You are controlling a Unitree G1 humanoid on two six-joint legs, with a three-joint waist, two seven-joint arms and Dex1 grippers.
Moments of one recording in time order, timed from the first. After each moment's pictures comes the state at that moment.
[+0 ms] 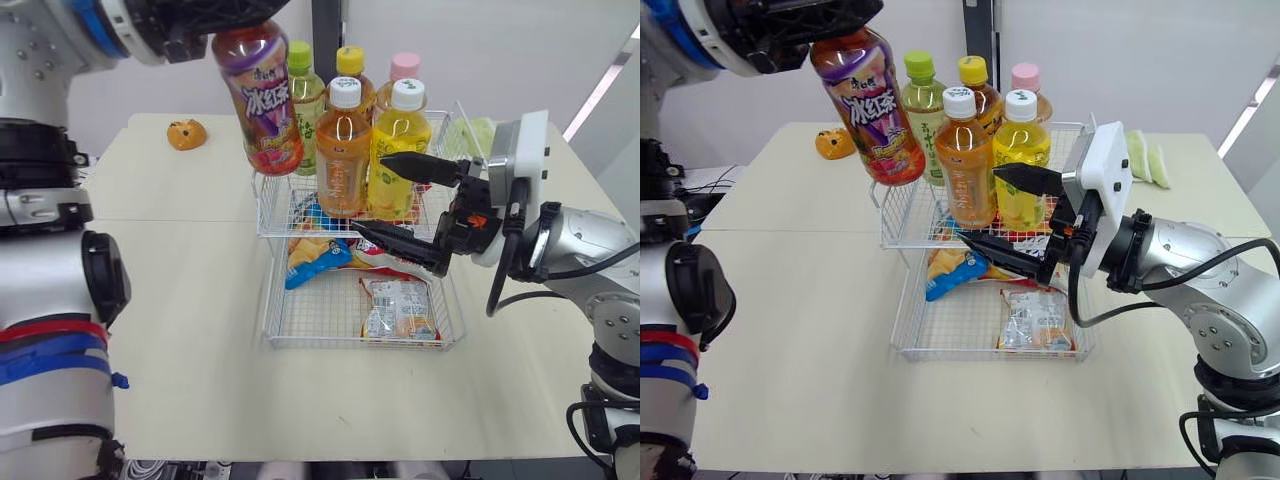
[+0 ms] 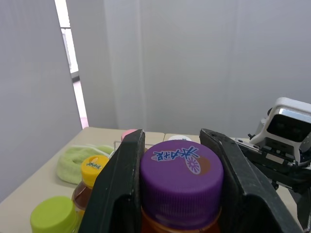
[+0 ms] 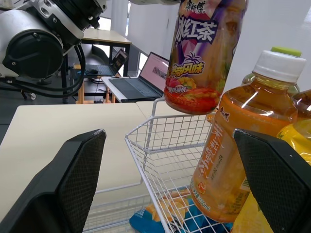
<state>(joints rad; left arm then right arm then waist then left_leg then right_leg) -1.48 0.74 0.06 0.56 -0.59 0.77 -1.36 -0.65 -0.66 -0.06 -0.68 0.92 0.81 0.52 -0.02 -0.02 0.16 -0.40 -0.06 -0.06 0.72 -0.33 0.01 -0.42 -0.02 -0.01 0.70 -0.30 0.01</state>
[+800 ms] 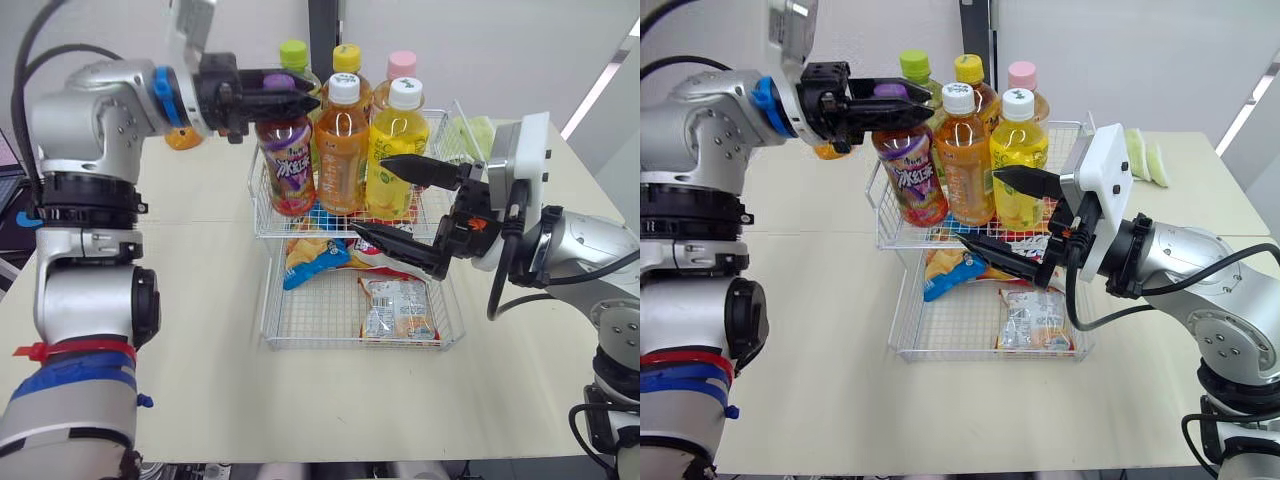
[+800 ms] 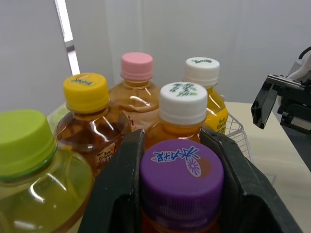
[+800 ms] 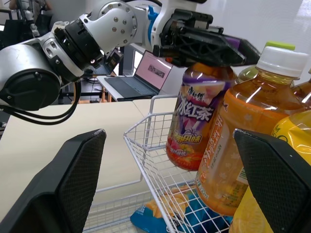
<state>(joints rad) -1.29 0.66 0.02 0.49 -0.47 0.62 -1.39 -0.64 -0.68 -0.07 -0.70 0.97 0.83 0.46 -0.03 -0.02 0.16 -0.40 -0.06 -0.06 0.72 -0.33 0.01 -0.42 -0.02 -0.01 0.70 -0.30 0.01</state>
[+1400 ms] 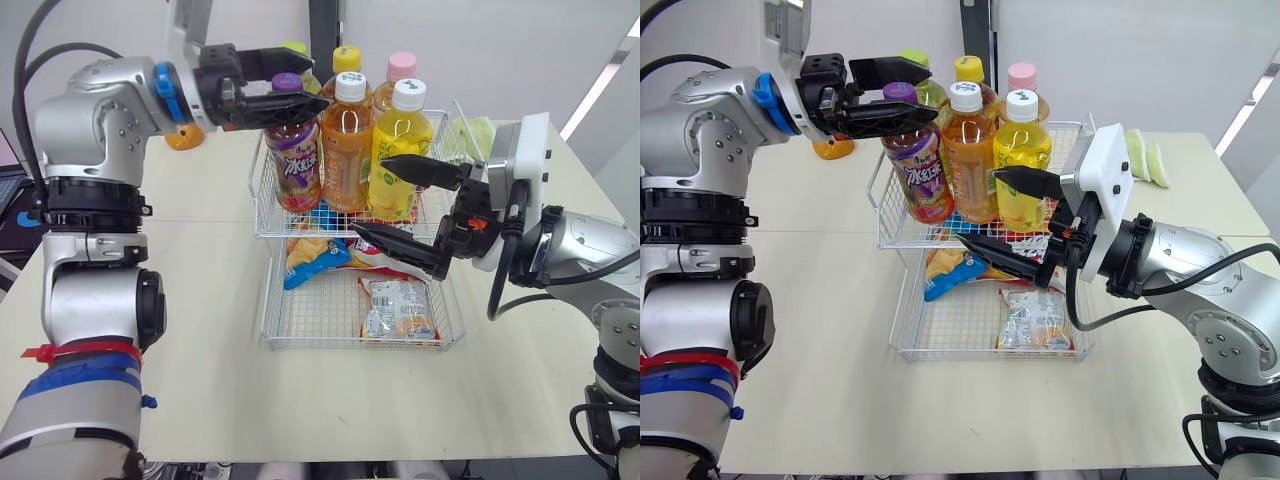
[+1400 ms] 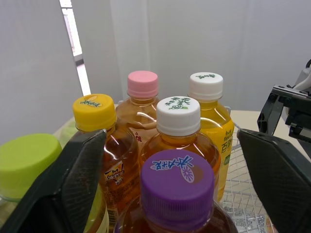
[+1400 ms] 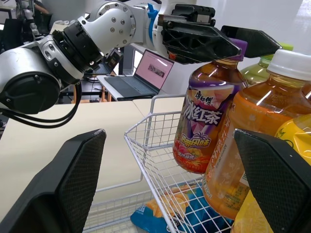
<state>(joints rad) -1.28 0.67 0.06 0.45 -0.50 0.63 -1.34 -0.64 -0.68 -0.07 -0.70 0.97 0.83 0.46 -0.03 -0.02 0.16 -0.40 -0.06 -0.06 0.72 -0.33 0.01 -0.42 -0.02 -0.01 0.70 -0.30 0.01</state>
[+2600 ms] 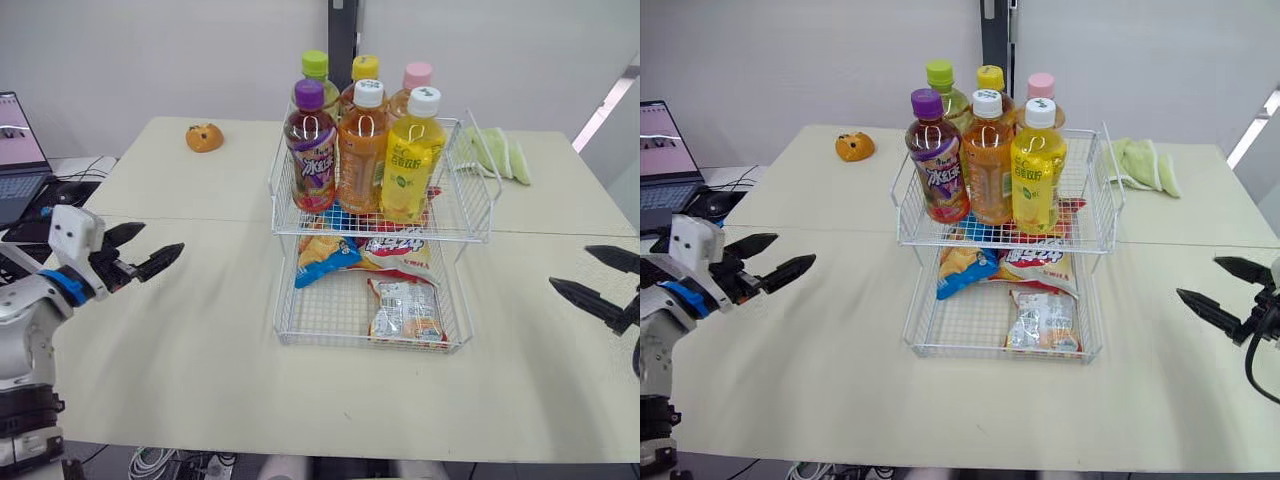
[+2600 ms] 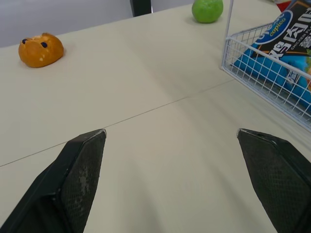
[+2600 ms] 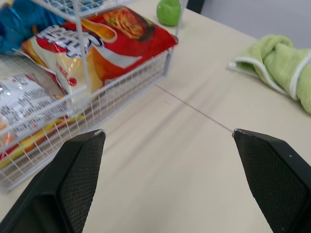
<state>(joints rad) -0.25 0.80 0.43 0.21 -0.37 0.29 -0.92 0.12 -0.90 -0.62 -0.16 0.56 0.38 0.99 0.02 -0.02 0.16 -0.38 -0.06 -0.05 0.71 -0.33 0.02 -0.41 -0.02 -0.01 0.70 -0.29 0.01</state>
